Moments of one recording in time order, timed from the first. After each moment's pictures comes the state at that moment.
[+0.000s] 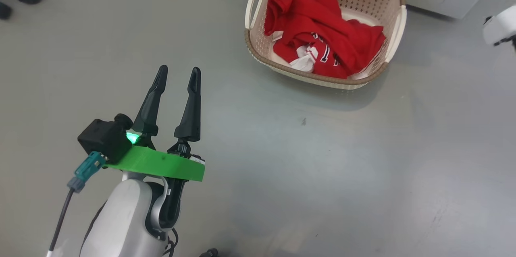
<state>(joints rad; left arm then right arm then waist) -0.34 0.02 -0.35 0.11 -0.63 -0.08 -0.25 -0.87 -0.51 0.40 0.50 0.37 0.10 -0.25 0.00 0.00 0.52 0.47</state>
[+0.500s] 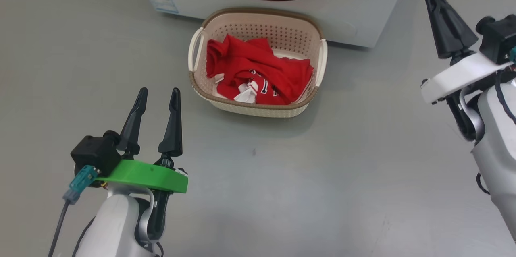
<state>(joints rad) -0.28 0.02 -0.27 0.18 -0.54 -0.09 -0.25 -0.66 -0.37 0.39 0.43 0.39 0.08 -0.25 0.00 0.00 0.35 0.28</state>
